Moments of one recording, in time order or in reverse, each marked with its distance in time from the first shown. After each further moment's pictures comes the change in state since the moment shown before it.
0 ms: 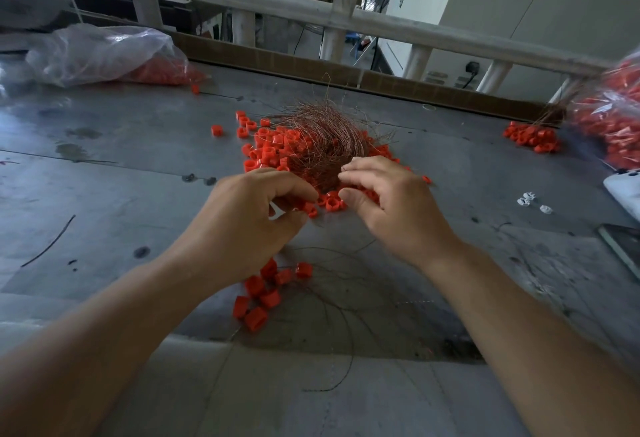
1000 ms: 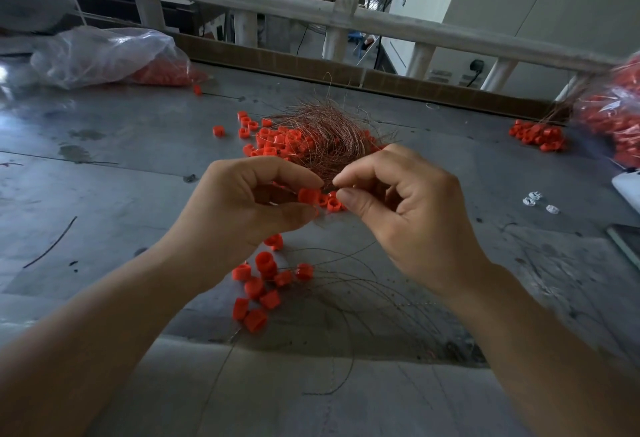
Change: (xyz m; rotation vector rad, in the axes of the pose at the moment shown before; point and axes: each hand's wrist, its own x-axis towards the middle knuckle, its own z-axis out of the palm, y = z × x) left_hand -0.001 0.008 -0.007 -0.561 0.009 -0.143; right_hand -0.014 -0.033 -0.020 0.251 0.171 -0.114
